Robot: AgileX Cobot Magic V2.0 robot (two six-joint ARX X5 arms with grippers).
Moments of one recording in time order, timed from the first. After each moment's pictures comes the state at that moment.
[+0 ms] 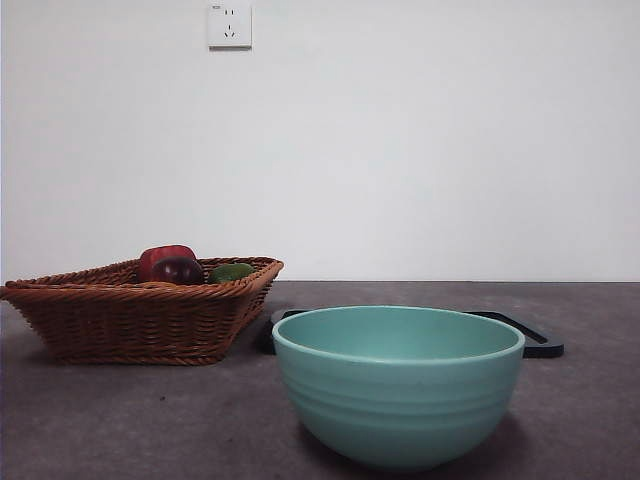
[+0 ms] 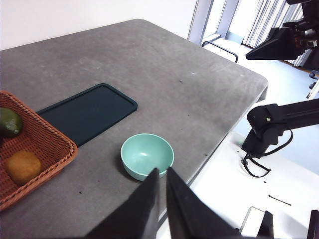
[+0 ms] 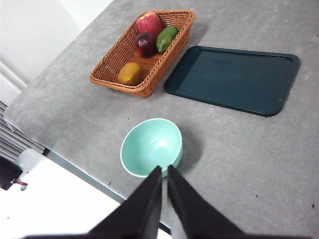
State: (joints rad) left arm -0.59 0.40 1.28 -1.23 0.39 -0.01; right arm 0.70 0.33 1.04 -1.19 -0.05 0.41
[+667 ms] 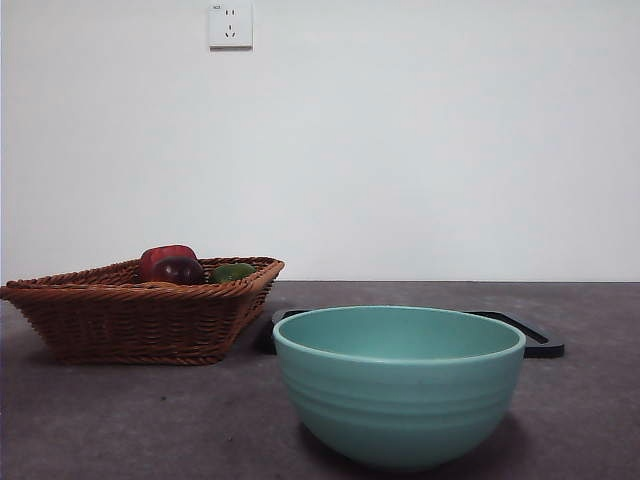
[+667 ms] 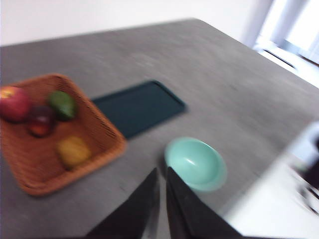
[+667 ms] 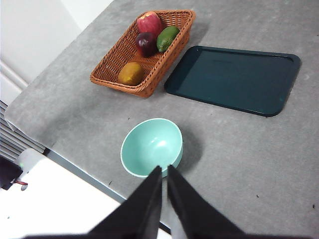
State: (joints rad) left arm -0.32 0.38 1.09 -1.07 0.39 0.00; right arm 0.70 0.33 1.04 -1.19 -0.05 0.41
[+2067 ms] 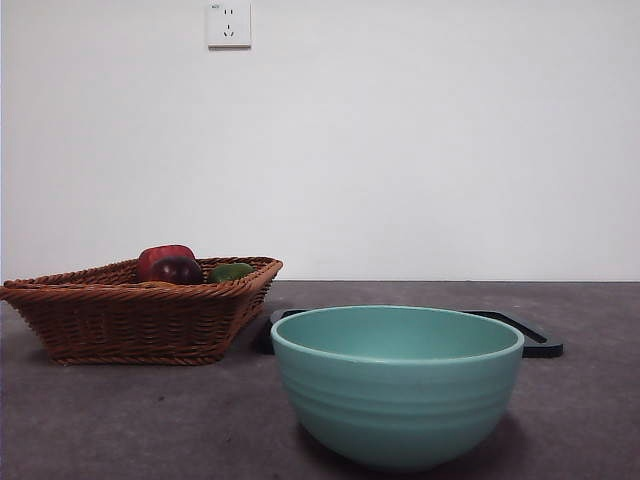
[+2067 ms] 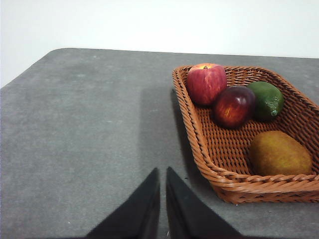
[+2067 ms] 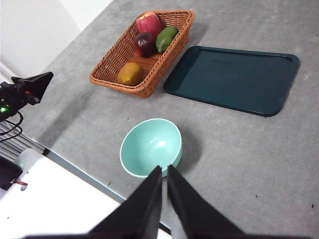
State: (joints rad) left arm -0.04 0.01 0.03 -0.18 0.01 -0.04; right arm 0.70 0.33 1.04 -1.19 -0.05 0.41
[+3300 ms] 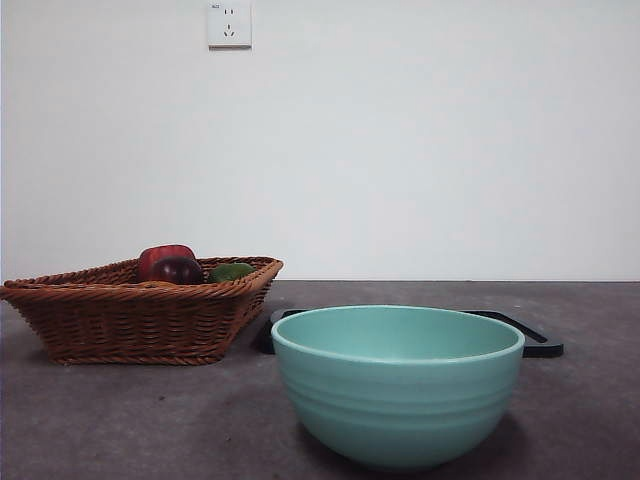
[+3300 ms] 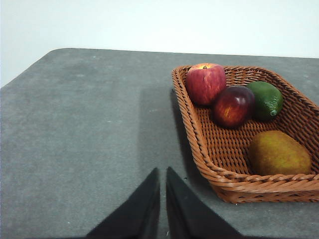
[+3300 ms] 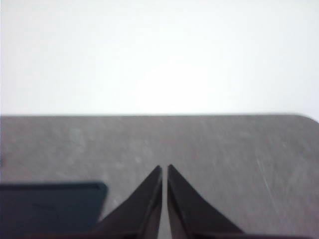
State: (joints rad) left arm -0.04 0.01 0.03 -0.18 0.02 -0.04; right arm 0.08 0.08 0.29 -0.21 0.11 0.04
